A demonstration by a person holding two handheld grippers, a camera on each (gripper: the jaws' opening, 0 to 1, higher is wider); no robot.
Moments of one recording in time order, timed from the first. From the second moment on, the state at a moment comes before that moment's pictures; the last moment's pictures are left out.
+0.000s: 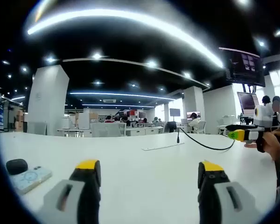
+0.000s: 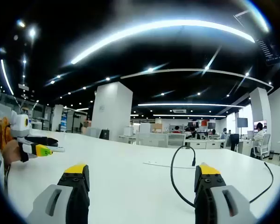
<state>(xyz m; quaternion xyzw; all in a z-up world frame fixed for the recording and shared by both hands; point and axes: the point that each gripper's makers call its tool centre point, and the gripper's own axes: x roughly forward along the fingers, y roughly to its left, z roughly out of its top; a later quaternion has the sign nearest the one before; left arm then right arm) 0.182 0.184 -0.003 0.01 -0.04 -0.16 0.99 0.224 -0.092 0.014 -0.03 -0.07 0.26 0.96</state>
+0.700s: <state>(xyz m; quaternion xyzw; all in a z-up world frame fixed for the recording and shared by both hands) 0.181 0.190 -0.006 -0.03 -0.03 -0.15 0.99 0.224 -0.097 0.017 -0.01 -0.07 0.26 0.96</state>
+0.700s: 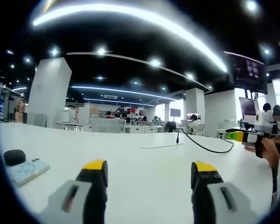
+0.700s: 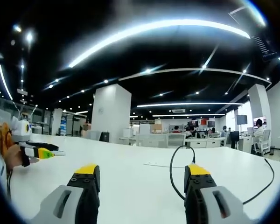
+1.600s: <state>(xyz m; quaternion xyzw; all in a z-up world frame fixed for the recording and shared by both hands) 0.180 0.189 -0.006 0.00 -0.03 -0.15 0.99 0.224 -0.094 0.014 -0.03 -0.06 0.26 0.96</state>
